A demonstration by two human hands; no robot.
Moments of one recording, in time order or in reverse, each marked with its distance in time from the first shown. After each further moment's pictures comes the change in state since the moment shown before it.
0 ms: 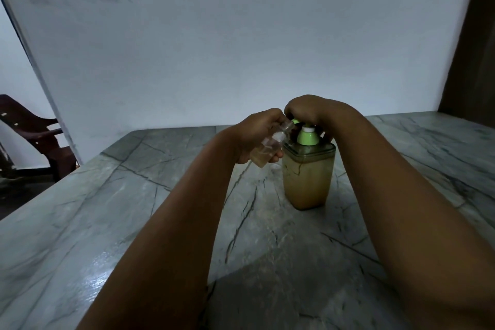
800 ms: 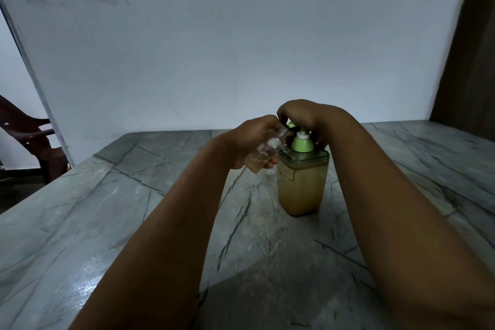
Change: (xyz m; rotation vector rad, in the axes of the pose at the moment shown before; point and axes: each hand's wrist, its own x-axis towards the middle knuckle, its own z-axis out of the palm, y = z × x) left_hand -0.001 0.002 0.002 0.004 -0.008 0.013; right_hand -0.005 -0.003 -0.007 0.030 -0.065 -0.050
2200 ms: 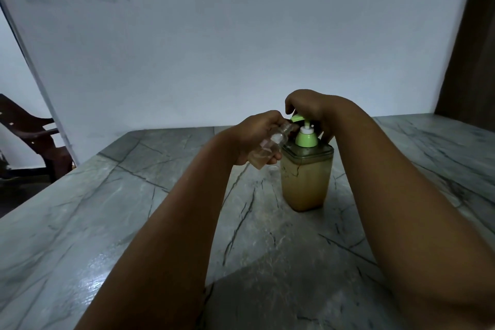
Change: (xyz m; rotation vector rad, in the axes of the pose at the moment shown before) left_hand 0.001 -0.001 -0.001 -0.007 -0.019 -0.013; right_hand 0.013 0.008 -0.002 0.070 0.069 0.070
